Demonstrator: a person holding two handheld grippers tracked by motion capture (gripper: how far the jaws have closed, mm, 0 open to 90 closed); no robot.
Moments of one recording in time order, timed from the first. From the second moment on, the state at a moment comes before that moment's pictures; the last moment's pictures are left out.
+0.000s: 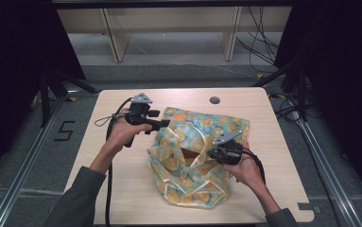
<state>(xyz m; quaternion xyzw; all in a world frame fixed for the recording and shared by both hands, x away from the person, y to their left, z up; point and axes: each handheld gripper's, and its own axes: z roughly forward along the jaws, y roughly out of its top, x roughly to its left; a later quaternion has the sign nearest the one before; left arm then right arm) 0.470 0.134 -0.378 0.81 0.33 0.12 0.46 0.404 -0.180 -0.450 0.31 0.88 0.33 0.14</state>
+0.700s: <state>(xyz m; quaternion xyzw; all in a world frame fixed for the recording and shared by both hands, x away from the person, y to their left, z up) 0.406 0.085 -0.455 0.85 0.32 0.01 0.42 0.411 -0.184 -0.447 0.30 0.88 0.34 0.14</state>
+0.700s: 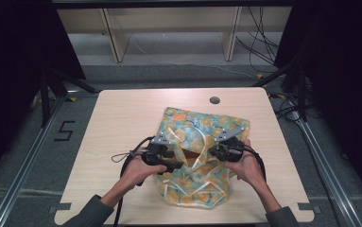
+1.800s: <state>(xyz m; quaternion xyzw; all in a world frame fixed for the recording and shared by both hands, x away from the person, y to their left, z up) 0.541 0.073 -0.390 0.71 0.45 0.00 0.54 0.390 -0.162 -0.429 0.27 0.87 0.37 0.16</state>
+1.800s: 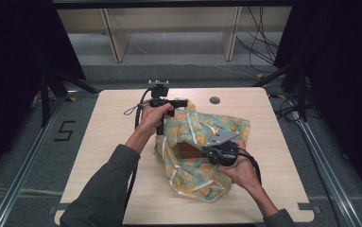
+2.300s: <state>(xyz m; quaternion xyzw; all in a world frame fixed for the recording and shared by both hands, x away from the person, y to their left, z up) 0.536 0.071 -0.391 0.73 0.43 0.00 0.52 0.410 -0.160 -0.429 0.27 0.88 0.34 0.20</state>
